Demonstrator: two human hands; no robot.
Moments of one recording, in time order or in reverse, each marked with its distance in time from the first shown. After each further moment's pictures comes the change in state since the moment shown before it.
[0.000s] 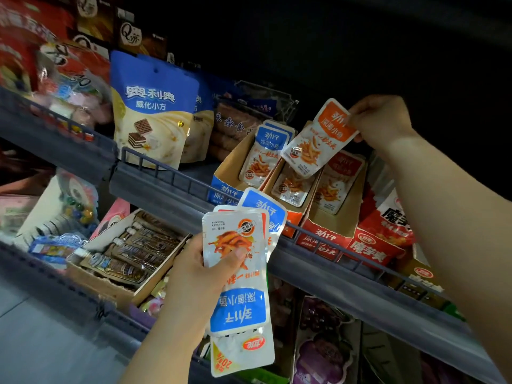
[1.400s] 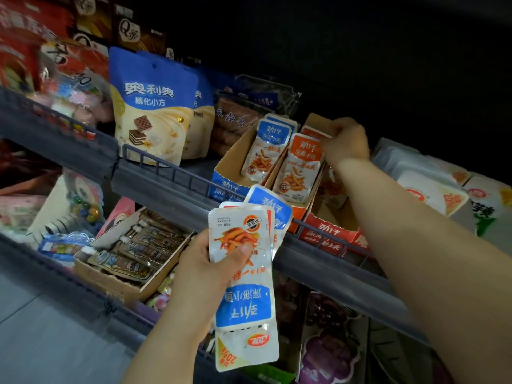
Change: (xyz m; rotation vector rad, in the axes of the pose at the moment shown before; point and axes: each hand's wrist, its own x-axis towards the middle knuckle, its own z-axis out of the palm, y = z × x) left_hand 0.003 -0.005 0.005 -0.047 -0.027 -0.012; right_hand -0.013 0.020 0.057 -0.009 0.020 0.129
